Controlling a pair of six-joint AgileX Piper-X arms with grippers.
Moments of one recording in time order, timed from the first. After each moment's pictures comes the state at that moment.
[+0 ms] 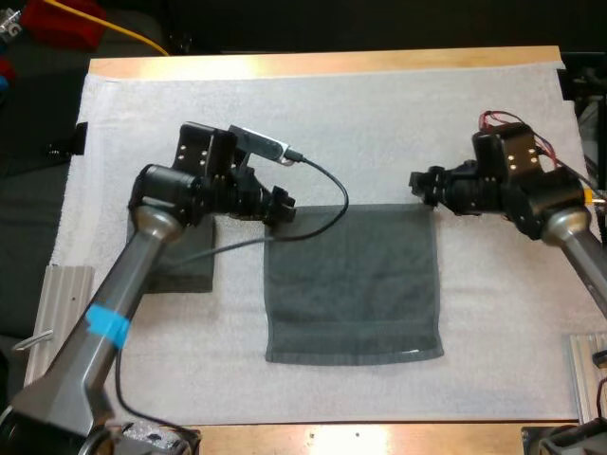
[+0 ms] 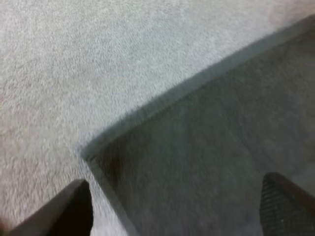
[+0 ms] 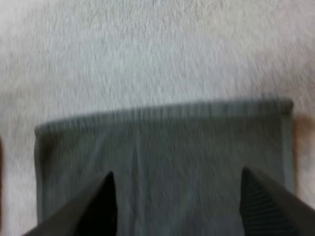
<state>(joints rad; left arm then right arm) -0.28 1.42 -1.21 0.91 0.28 -1.70 0.33 1.43 -1.12 0.74 -0.23 -1.36</state>
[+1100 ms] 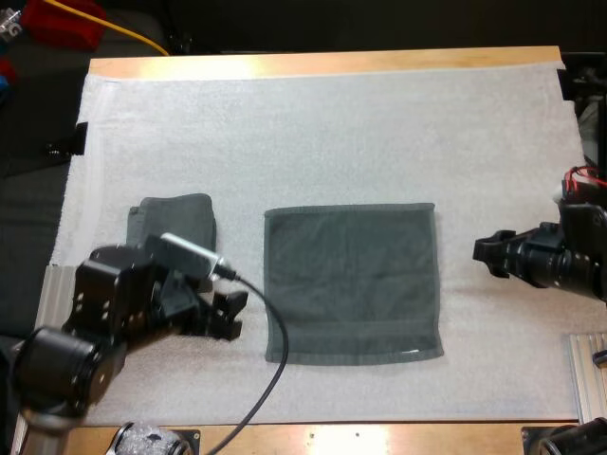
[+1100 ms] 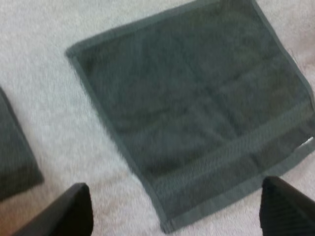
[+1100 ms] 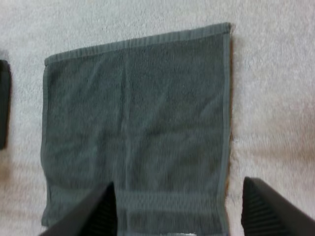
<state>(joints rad) -0.28 0.73 -0.98 1.24 0.28 -1.80 0.33 0.94 -1.12 1.22 -0.17 -1.43</state>
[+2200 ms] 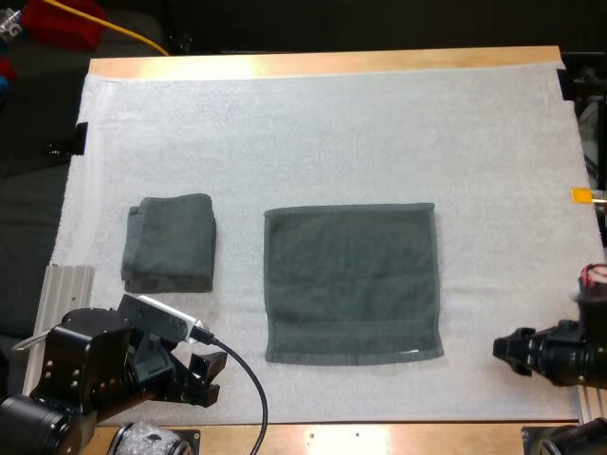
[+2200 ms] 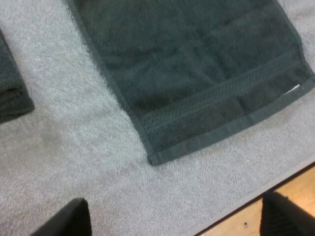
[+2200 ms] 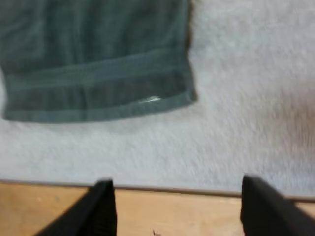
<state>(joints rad) -0.28 0.56 -0.98 1.49 0.28 -1.80 0.33 0.64 -0.82 1.44 -0.26 -1.37</state>
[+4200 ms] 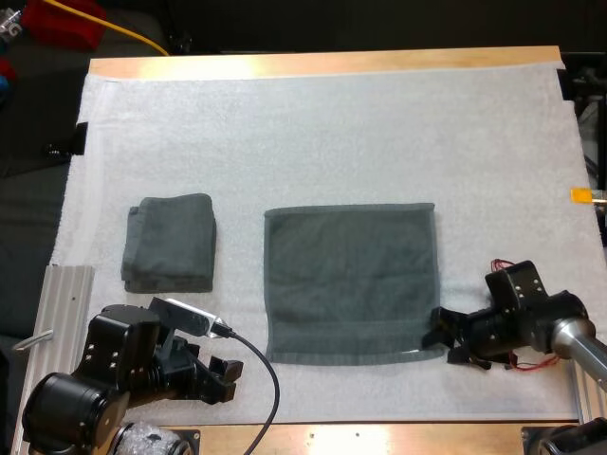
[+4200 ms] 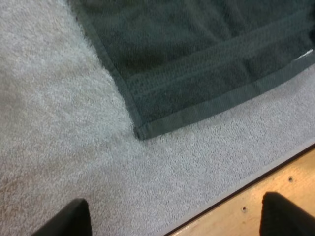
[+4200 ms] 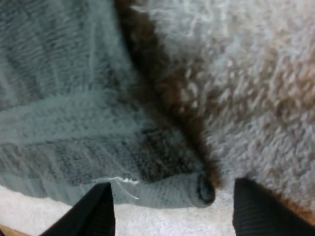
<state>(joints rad) -0.28 0.56 -0.76 1.38 0.35 -1.83 0.33 1.25 -0.42 0.64 -0.58 -1.15</state>
